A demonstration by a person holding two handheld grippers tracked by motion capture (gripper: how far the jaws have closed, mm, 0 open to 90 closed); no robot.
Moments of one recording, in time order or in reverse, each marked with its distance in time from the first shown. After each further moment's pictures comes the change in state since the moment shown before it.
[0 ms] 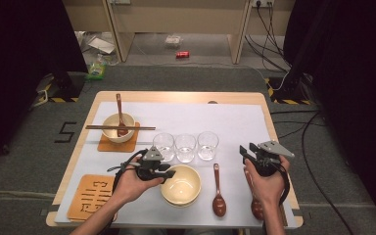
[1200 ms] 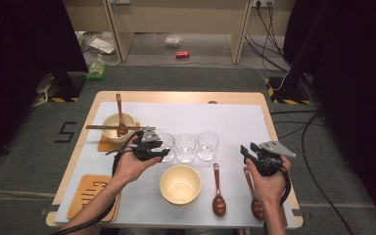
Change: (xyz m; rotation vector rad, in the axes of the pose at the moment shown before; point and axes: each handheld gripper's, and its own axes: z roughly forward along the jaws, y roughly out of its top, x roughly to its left) left arm 0.042 0.030 0.003 -0.046 0.183 0.043; right arm -0.003 0.000 -0.001 -0.006 0.001 0.007
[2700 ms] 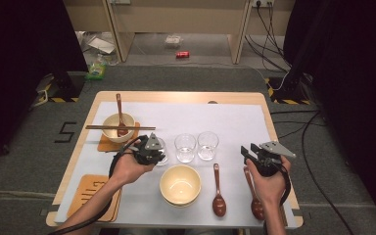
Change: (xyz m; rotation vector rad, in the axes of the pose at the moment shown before) left arm -0.005 -0.006 -0.013 0.131 -0.036 0.211; right arm -0.002 -0.003 0.002 0.014 -0.003 0.011
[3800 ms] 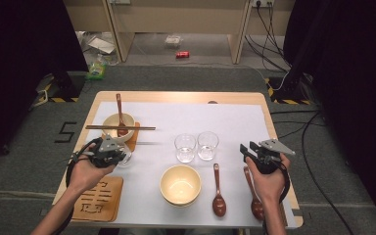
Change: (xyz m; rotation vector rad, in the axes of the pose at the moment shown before) left arm 0.045 -0.077 -0.062 0.020 0.149 -0.152; right arm -0.002 0.003 0.006 -0.009 0.012 0.001
